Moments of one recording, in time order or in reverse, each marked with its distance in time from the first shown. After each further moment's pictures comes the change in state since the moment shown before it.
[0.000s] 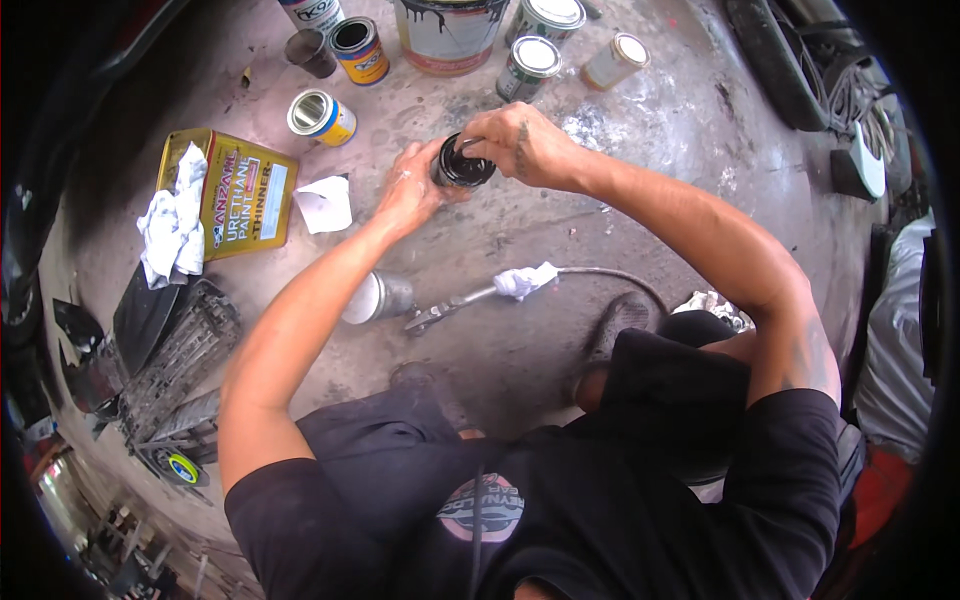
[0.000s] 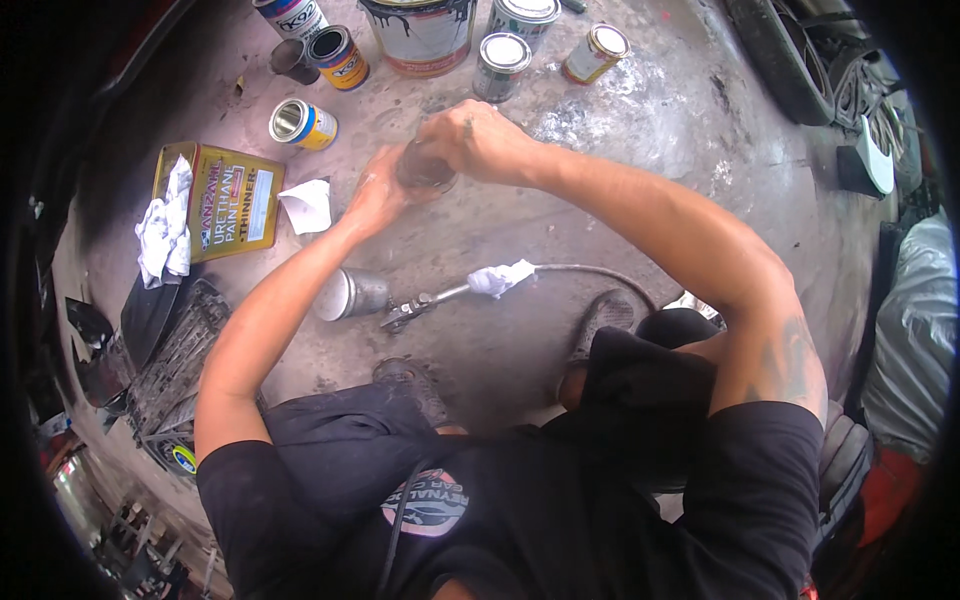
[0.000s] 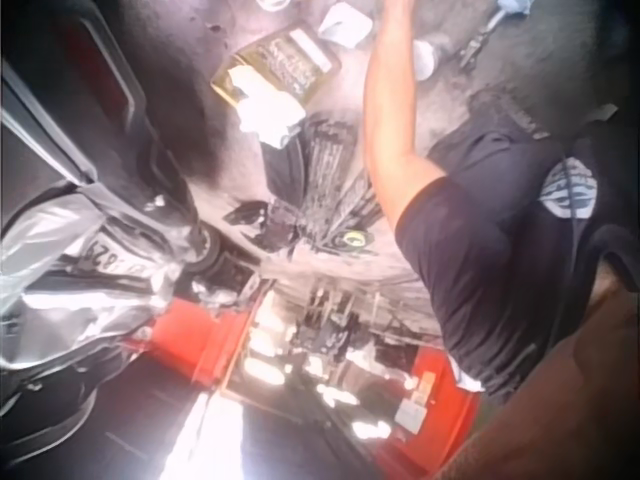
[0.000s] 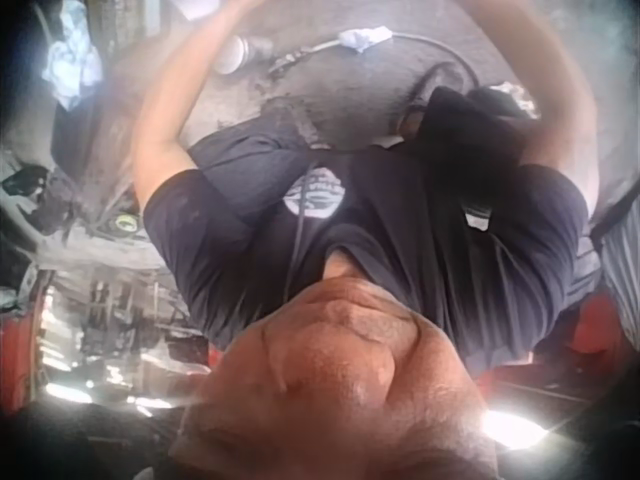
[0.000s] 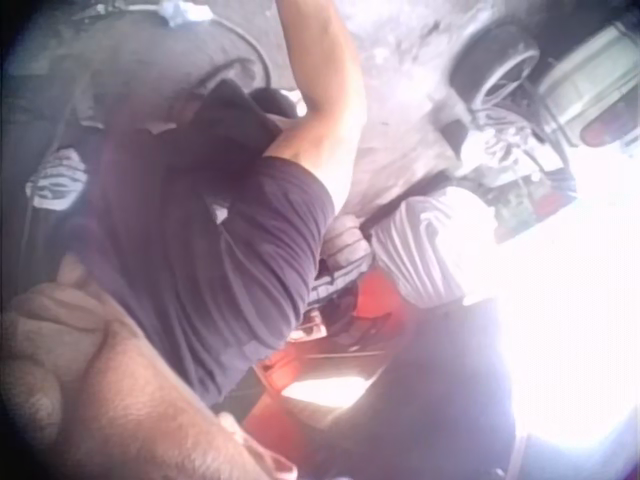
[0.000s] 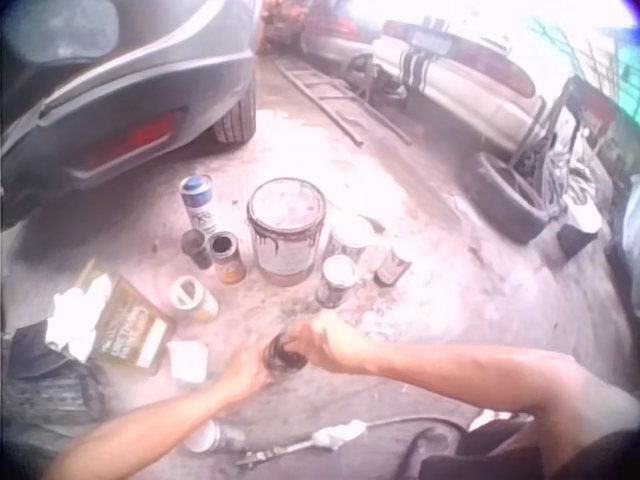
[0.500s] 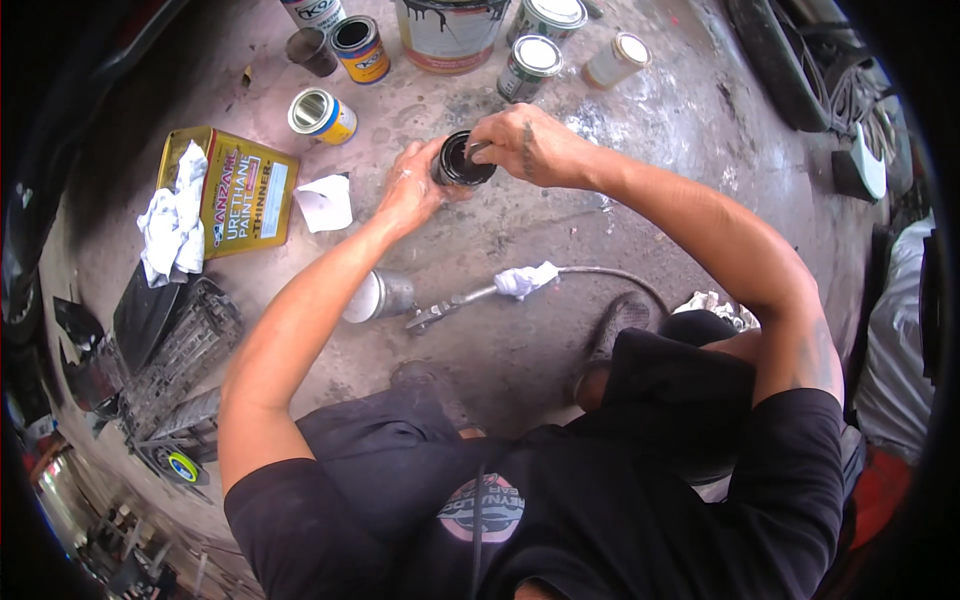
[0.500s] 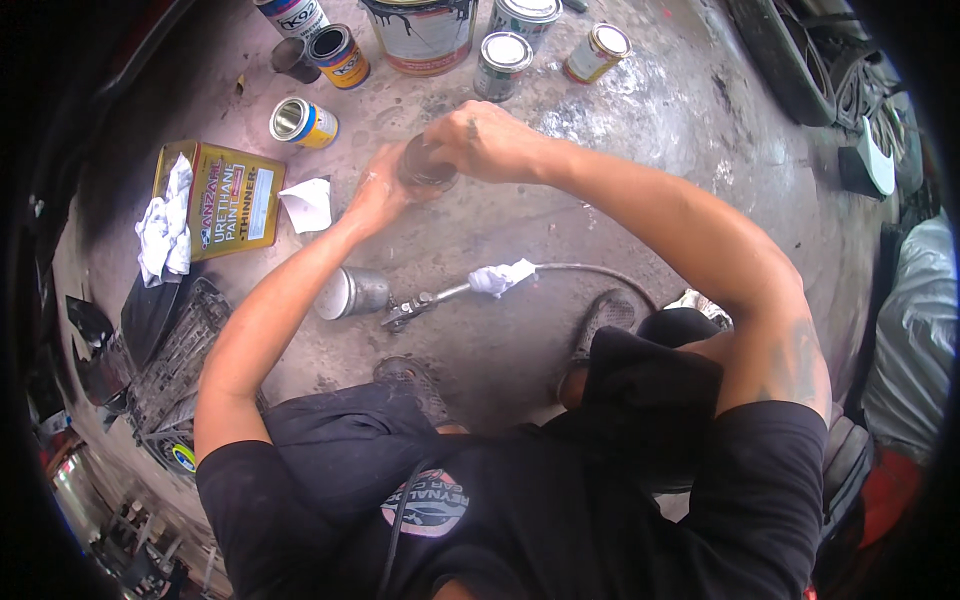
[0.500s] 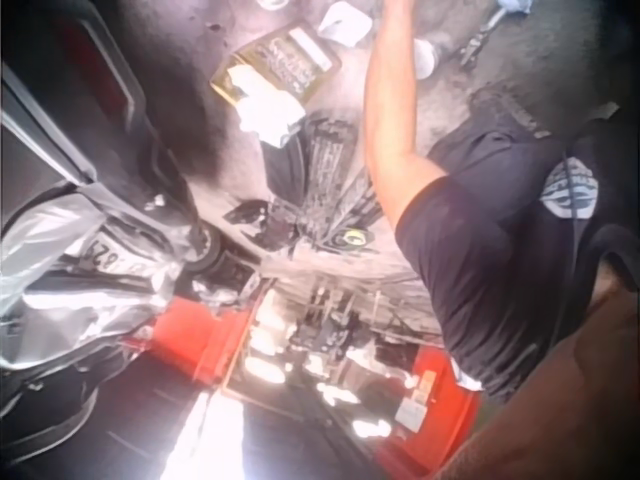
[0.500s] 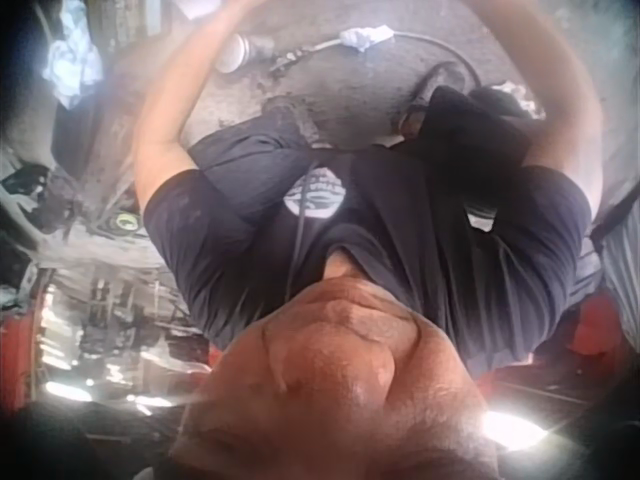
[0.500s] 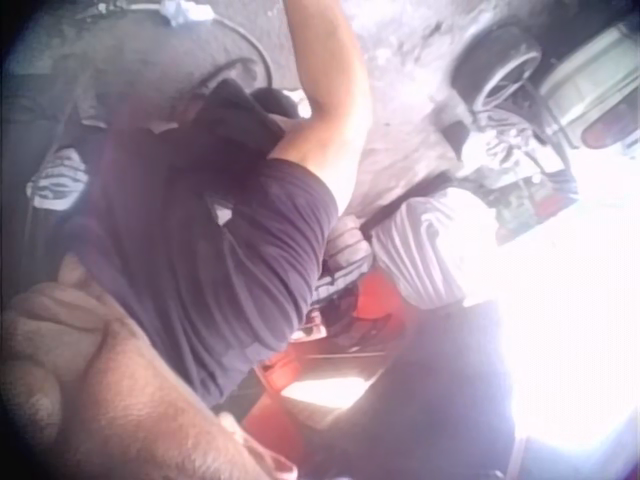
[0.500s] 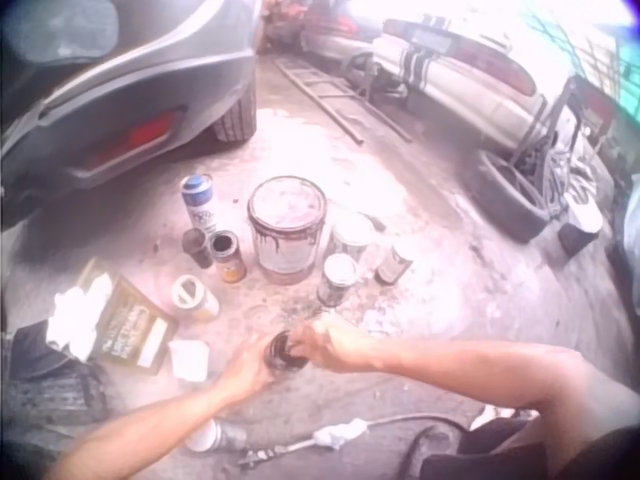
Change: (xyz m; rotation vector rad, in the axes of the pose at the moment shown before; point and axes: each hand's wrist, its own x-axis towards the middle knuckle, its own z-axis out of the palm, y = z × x) left_hand 0.001 -0.009 0.002 -0.019 -0.006 0.035; right_hand -0.003 0.003 0.001 0.038 -0.014 0.038
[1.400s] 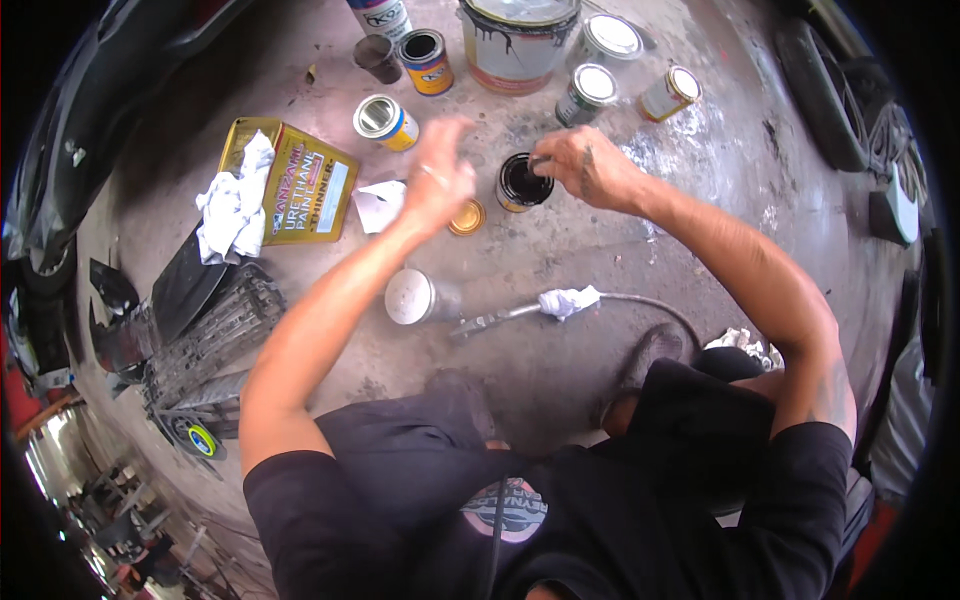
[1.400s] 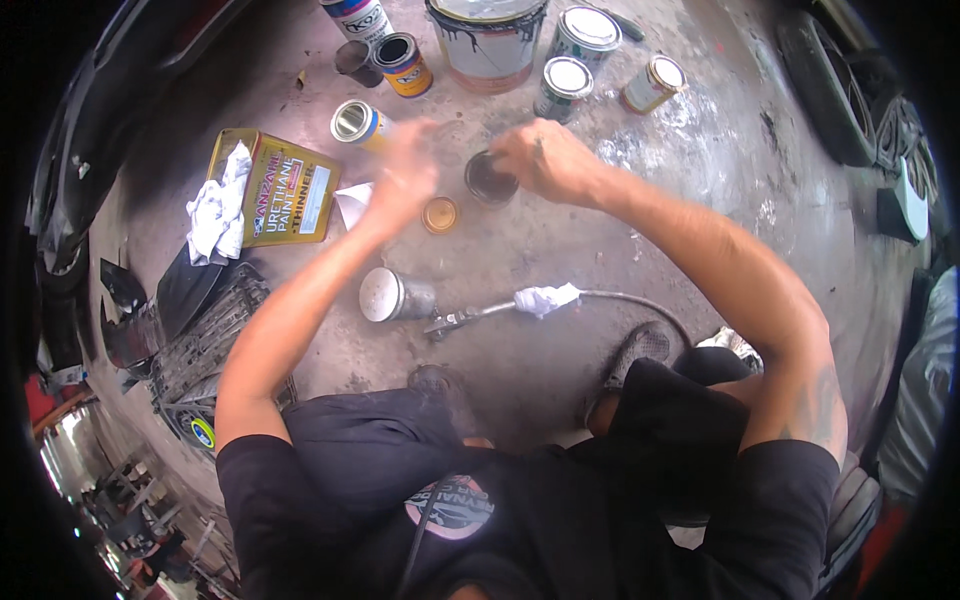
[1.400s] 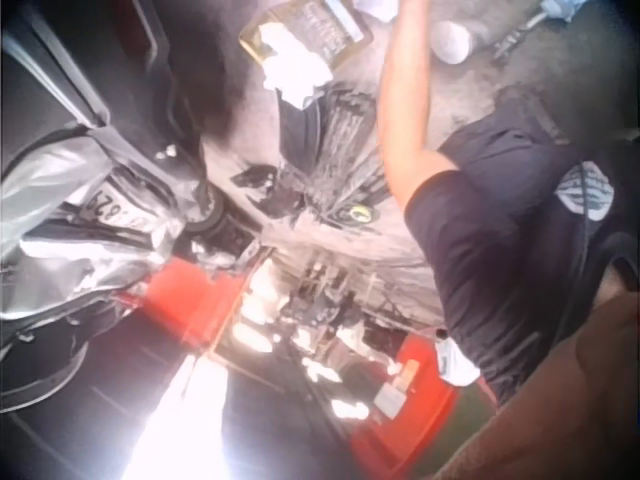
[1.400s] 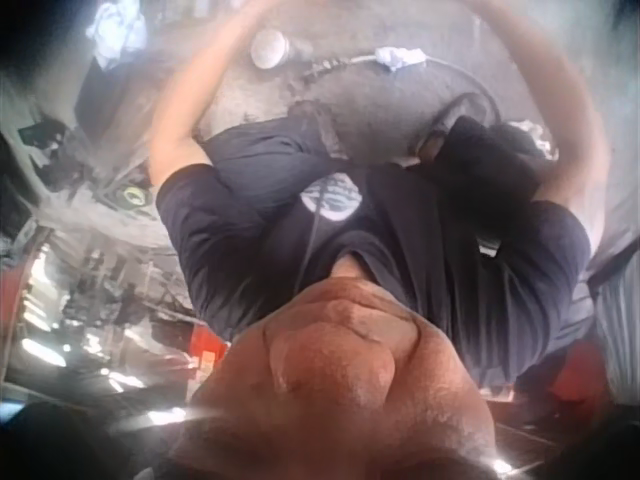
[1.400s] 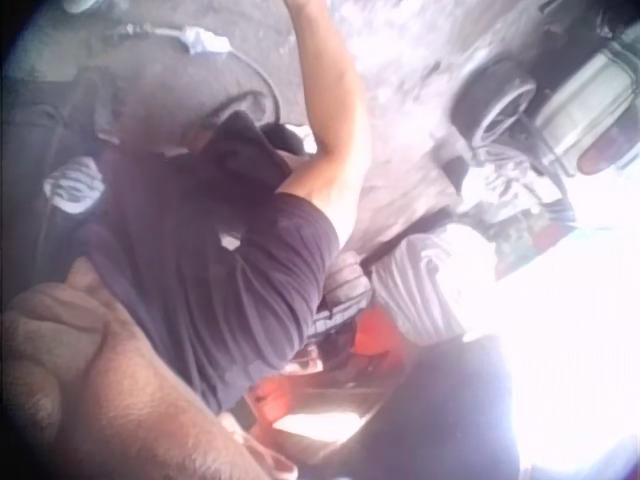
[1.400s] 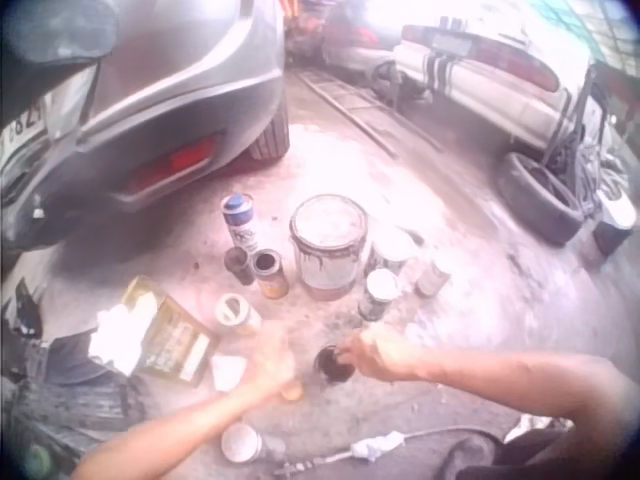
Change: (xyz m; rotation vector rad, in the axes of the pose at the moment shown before) left_hand 0.003 0.012 -0.055 0.128 0.328 0.262; right_hand 0.003 0.010 -0.005 -0.085 -0.022 -0.080
